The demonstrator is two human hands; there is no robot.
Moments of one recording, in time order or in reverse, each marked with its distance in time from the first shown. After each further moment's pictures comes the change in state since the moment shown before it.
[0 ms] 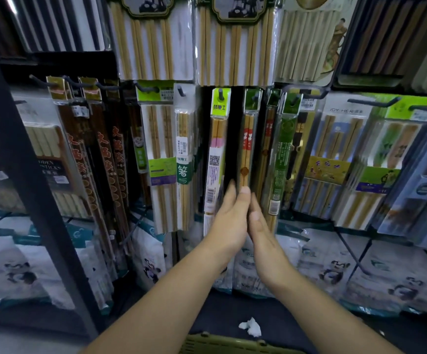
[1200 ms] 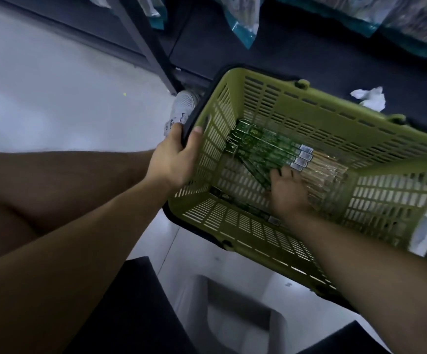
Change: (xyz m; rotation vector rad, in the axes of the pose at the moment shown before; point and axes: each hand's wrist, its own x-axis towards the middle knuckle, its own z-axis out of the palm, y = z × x) left_hand -0.216 -0.339 -0.185 0.702 0.439 -0.757; right_hand -0.208 0.412 0.110 -1.274 -0.810 0.454
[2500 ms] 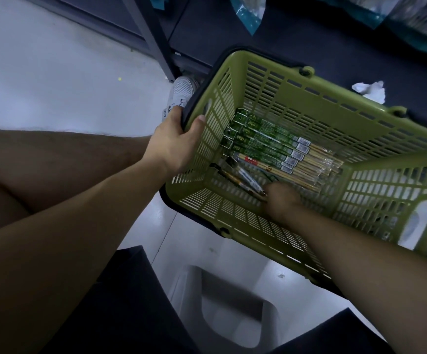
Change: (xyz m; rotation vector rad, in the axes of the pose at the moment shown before) left_hand 0.006 -0.001 -0.003 0.011 -0.026 0.047; right_hand -0.010 0.005 0.014 0.056 -0.238 -0.097
